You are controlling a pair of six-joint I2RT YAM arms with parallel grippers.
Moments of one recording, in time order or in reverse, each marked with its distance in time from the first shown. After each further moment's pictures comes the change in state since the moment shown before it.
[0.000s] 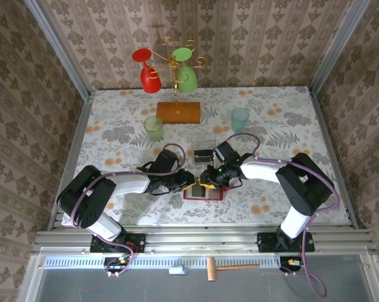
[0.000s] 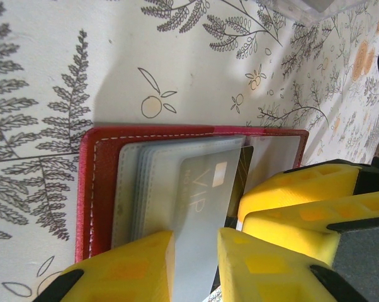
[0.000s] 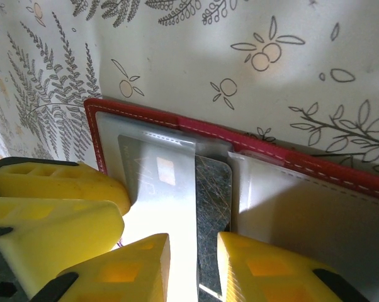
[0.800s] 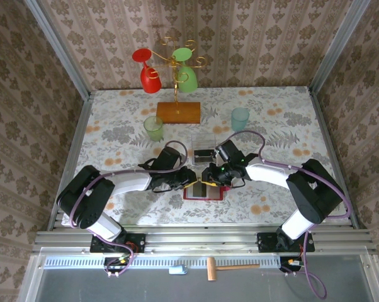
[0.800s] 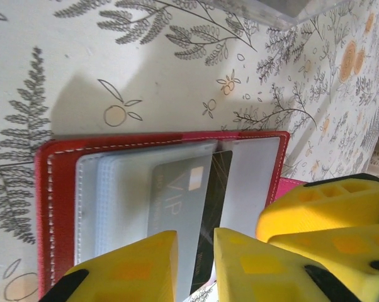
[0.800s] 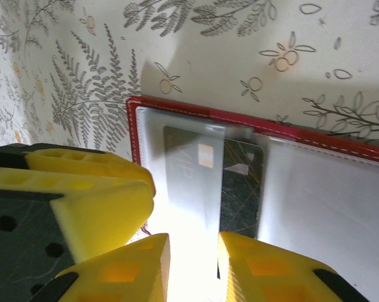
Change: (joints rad) left arm -0.021 -0.004 0.066 -0.076 -0.016 0.011; right arm -0.010 -0.099 -0.024 -0.017 0.018 -0.002
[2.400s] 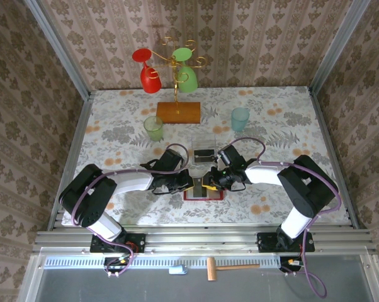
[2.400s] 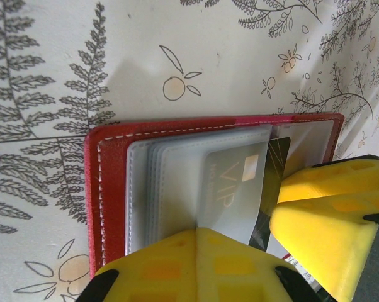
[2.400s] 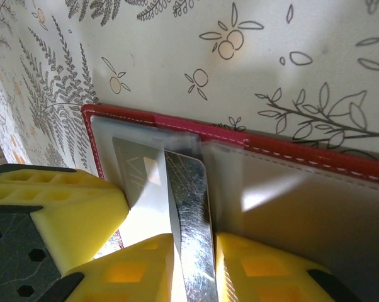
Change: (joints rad) left arm -0.013 0.021 0.009 -0.098 -0.042 0.047; right arm -0.019 0.069 -0.087 0.170 -0.064 0.051
